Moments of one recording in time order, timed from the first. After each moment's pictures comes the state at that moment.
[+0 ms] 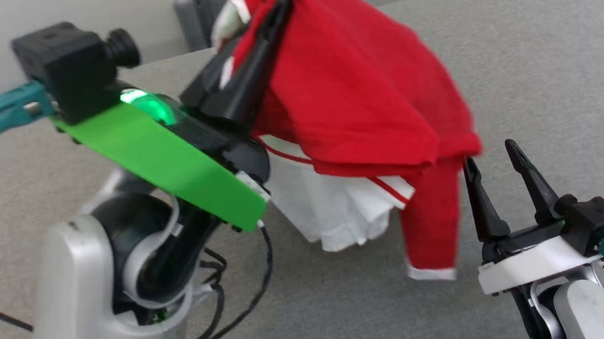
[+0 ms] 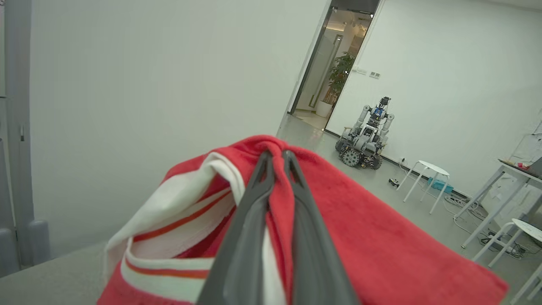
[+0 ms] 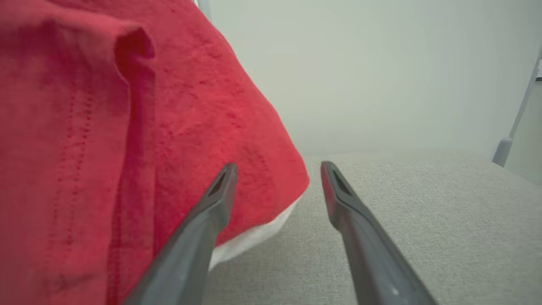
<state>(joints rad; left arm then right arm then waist) -0.59 0.06 -0.30 -0.38 -0.81 -0.04 0.54 -0.08 -0.05 0.07 0.03 0.16 0.13 -0.26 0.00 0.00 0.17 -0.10</state>
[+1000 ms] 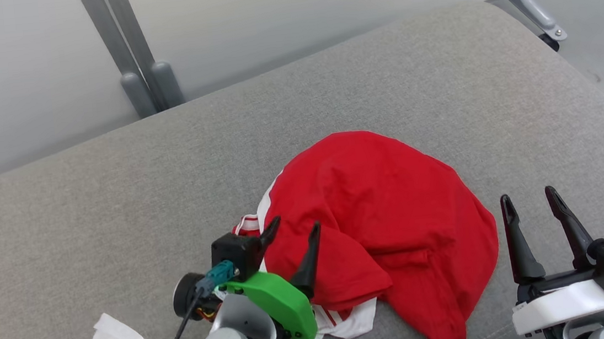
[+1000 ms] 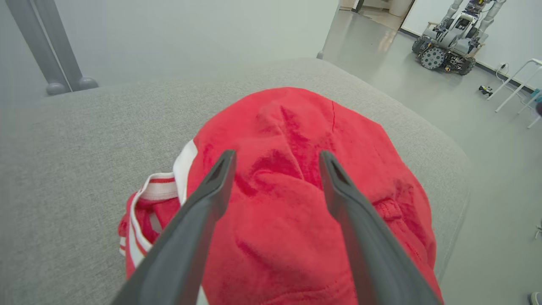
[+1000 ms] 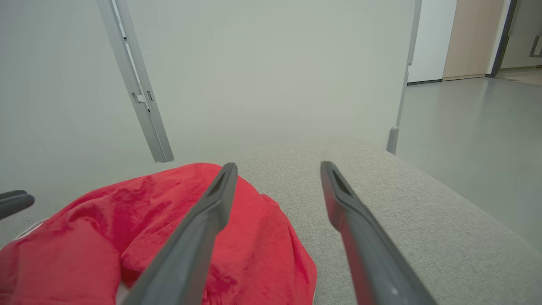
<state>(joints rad) -0.27 0.09 -0.62 0.28 -0.52 0.05 0.00 0.08 -0.06 -0.02 -0.01 0.13 0.13 -0.26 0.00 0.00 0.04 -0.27</state>
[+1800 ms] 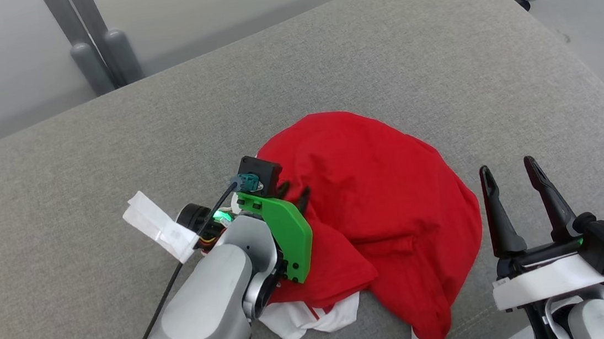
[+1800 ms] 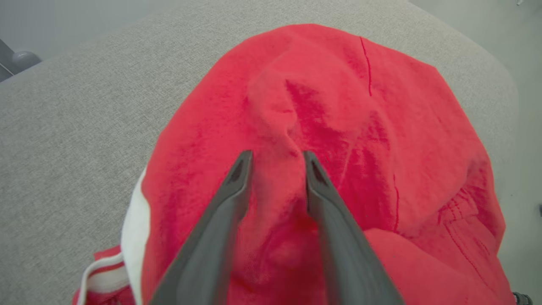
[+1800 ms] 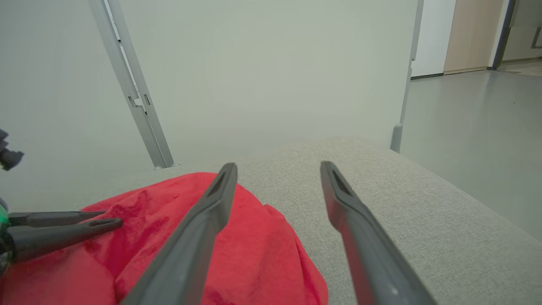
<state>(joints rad) -0.61 0.06 -0.71 0.59 -0.53 -0.01 0.24 -0.01 -0.05 0.03 -0.02 0.17 0.13 -0.26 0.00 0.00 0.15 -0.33</state>
